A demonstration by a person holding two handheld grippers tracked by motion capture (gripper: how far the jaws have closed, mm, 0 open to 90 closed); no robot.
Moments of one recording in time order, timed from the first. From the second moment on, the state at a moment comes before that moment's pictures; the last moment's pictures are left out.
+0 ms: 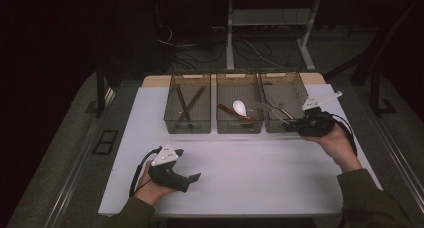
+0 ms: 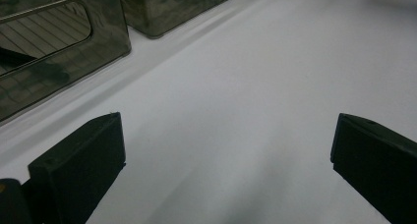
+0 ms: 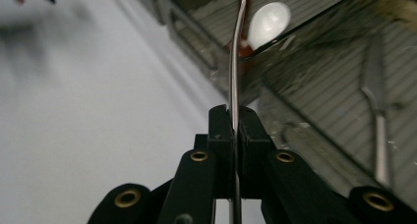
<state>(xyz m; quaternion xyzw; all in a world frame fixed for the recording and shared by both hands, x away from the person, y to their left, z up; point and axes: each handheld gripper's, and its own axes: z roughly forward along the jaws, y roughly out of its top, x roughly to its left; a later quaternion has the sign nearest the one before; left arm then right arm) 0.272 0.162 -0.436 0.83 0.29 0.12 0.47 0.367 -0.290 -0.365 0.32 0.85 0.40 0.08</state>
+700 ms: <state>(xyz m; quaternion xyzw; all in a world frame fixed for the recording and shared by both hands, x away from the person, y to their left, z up) 0.271 0.158 -0.437 0.84 0.29 0.11 0.45 0.433 -0.321 -0.360 0.46 0.80 0.36 0.14</state>
